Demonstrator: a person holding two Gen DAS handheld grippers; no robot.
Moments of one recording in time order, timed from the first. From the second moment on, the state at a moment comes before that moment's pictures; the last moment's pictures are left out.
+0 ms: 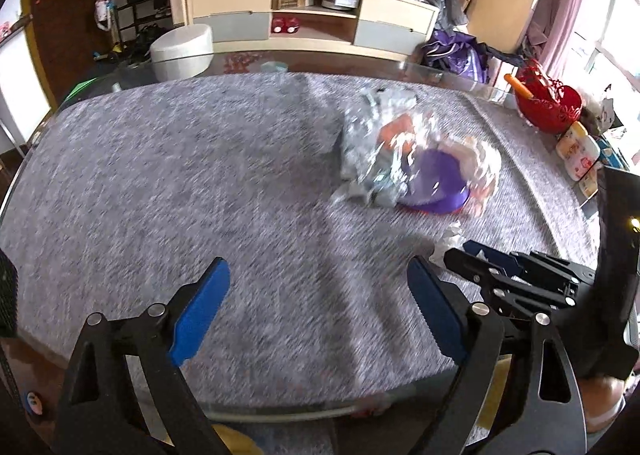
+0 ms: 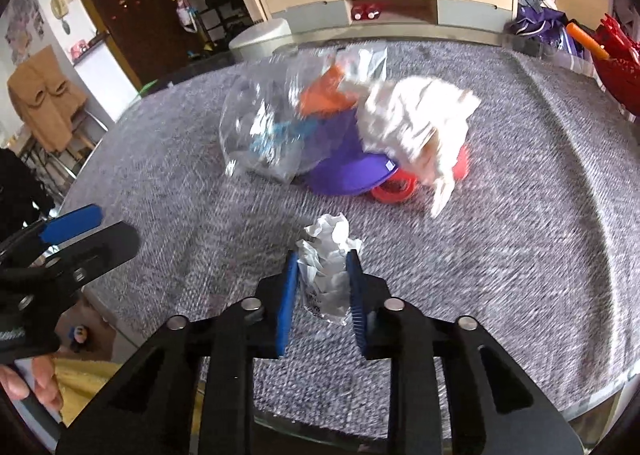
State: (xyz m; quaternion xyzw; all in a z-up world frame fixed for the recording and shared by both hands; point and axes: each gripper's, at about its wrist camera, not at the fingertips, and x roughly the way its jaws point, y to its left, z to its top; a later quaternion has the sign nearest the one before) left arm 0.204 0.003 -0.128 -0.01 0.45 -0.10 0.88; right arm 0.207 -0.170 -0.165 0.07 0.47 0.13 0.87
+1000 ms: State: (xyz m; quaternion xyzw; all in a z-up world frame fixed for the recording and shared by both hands) left arm 0.289 -0.052 -0.150 -0.05 0.47 -0.19 0.86; right arm 0.205 -0.206 -0.155 0.07 0.46 0.10 0.88
